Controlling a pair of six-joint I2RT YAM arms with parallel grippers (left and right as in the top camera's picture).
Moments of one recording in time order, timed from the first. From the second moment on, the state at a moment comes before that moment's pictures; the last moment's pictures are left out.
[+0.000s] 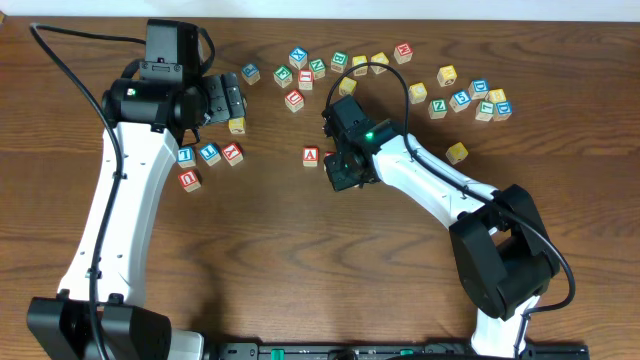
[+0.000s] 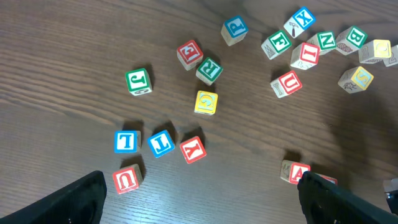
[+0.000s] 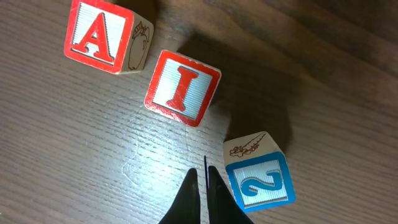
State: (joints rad) left arm -0.10 1.60 1.57 -0.97 -0.06 -0.30; right arm 0.60 1.98 1.41 -0.71 -0.03 0.25
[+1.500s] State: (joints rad) left arm -0.10 1.60 1.57 -0.97 -0.06 -0.30; right arm 0.50 2.02 1.40 -0.72 0.10 0.43
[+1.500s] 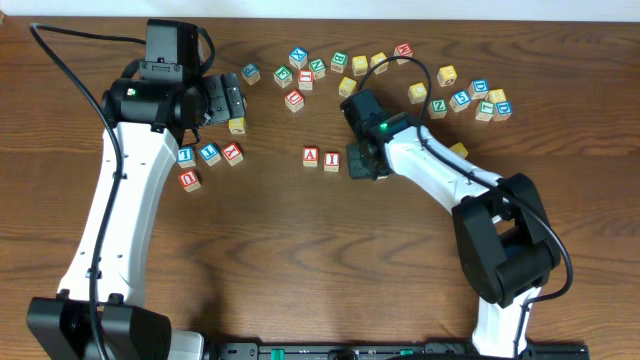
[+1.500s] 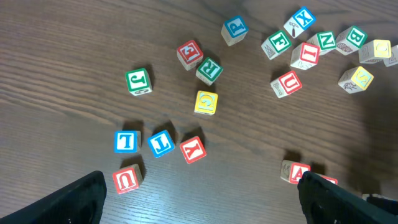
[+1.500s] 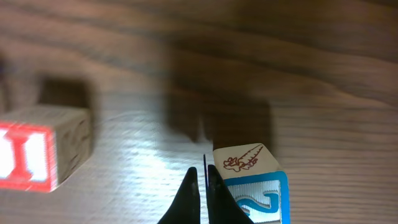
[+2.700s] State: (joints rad) left arm -0.10 1.60 1.57 -0.97 -0.06 -0.30; right arm 0.25 2.02 1.49 -0.97 0.13 0.60
